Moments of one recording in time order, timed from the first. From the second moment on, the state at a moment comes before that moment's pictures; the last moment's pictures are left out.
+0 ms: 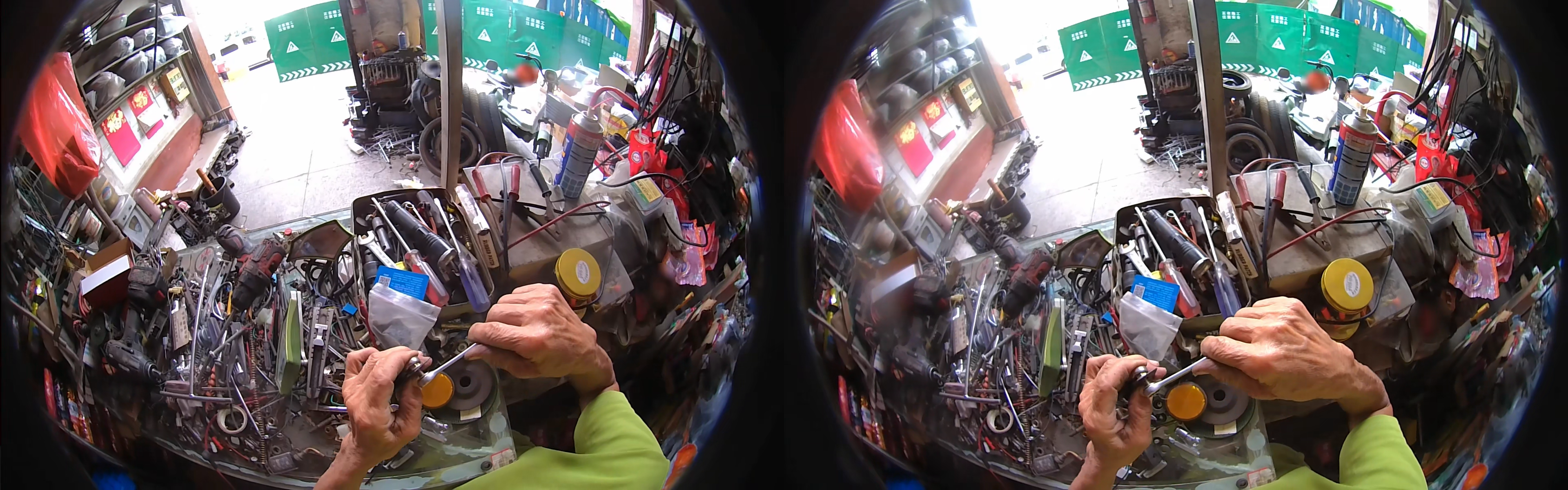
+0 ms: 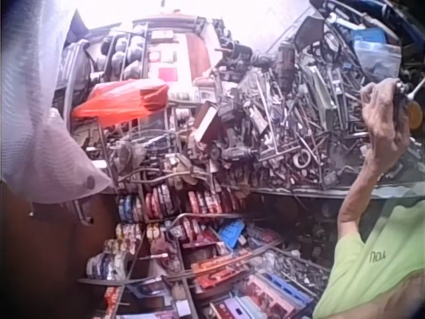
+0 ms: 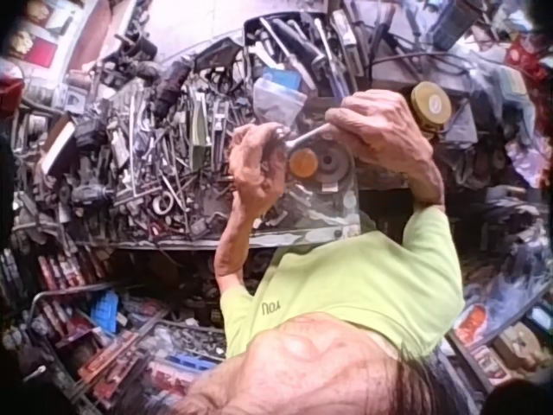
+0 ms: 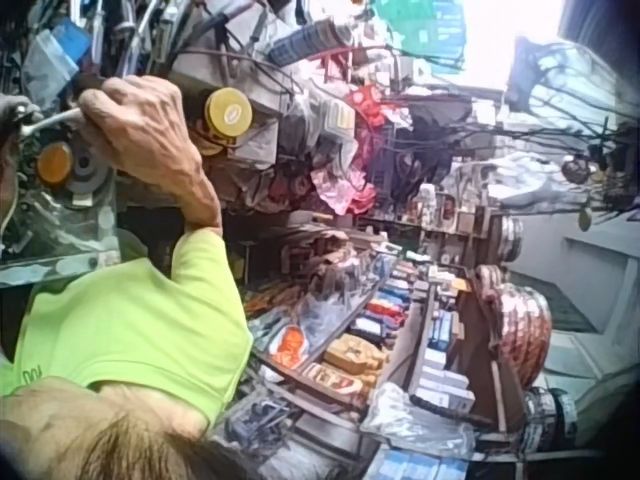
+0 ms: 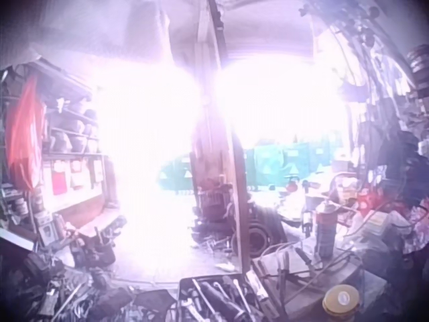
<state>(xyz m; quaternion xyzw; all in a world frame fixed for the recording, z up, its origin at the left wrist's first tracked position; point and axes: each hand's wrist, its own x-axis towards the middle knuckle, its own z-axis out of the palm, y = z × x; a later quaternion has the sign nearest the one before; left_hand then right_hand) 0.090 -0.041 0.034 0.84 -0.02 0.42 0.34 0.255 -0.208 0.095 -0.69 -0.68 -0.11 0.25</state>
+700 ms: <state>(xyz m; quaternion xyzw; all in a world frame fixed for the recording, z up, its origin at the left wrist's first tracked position) 0.082 -0.051 0.030 0.82 0.06 0.38 0.43 0.204 -0.203 0.028 -0.66 -0.48 0.17 0.55</state>
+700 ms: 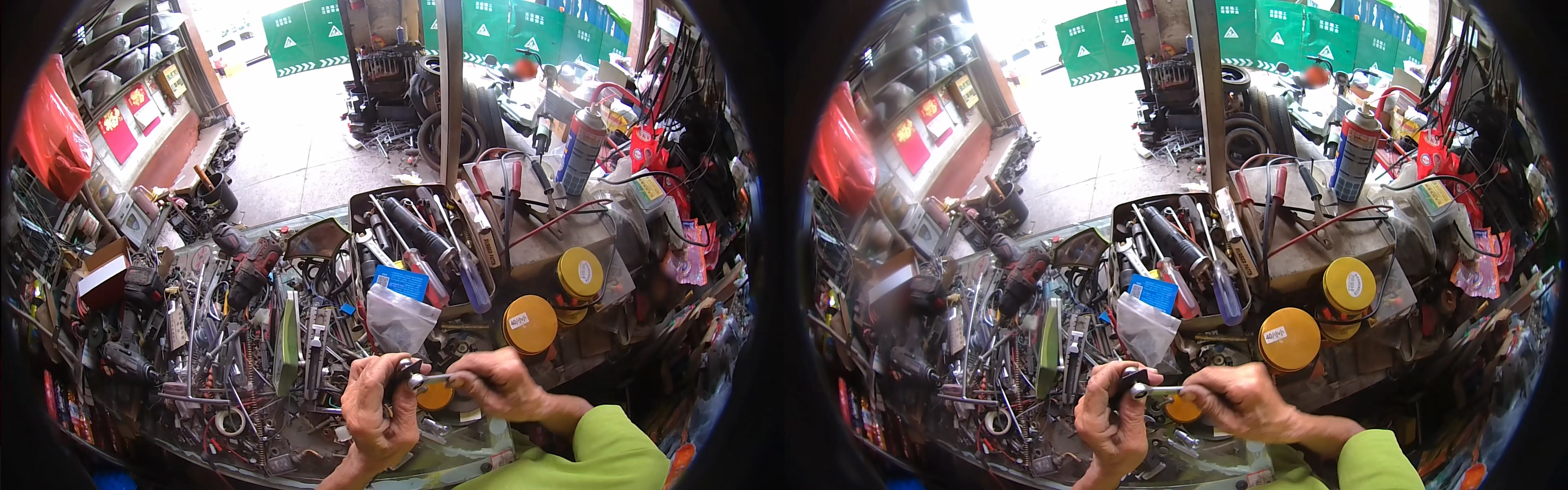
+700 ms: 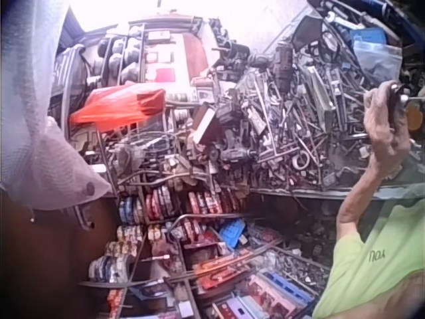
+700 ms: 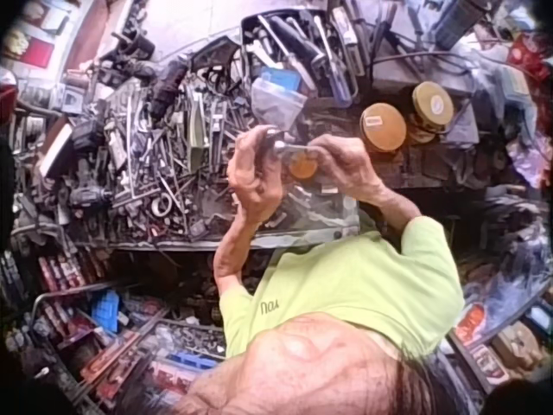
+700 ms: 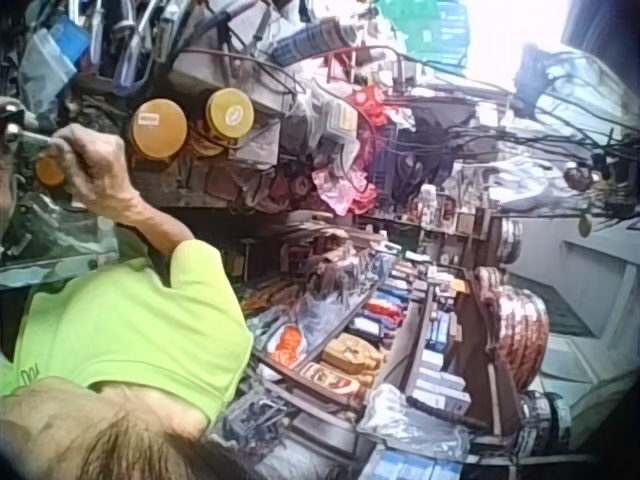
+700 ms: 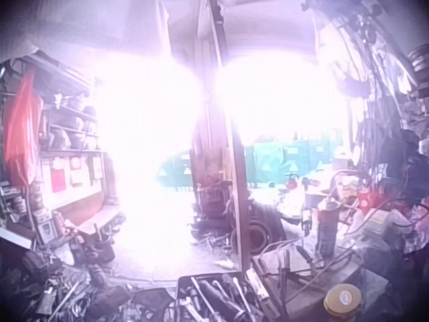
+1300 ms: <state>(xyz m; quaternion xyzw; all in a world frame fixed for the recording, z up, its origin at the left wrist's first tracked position) 0.082 -0.047 0.031 0.82 0.05 0.35 0.45 0.201 -0.210 0.048 -0.72 -0.54 0.02 0.44</state>
